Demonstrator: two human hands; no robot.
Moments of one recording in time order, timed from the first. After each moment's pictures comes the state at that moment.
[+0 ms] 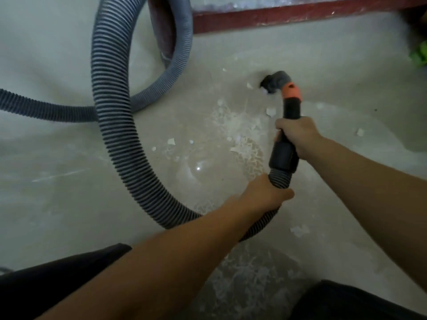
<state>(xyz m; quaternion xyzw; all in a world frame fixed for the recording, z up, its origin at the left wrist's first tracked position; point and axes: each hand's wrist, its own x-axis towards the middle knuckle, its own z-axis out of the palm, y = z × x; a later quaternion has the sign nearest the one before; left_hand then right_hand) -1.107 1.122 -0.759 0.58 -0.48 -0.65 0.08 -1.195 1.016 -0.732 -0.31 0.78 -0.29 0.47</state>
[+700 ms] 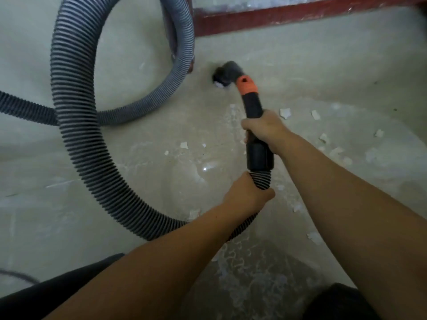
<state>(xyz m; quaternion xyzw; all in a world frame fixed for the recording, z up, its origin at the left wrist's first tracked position) -1.046 1.118 -0.770 0.62 -0.49 -0.59 0.14 -1.109 1.002 -0.743 -0.44 0.71 -0.23 0.50</state>
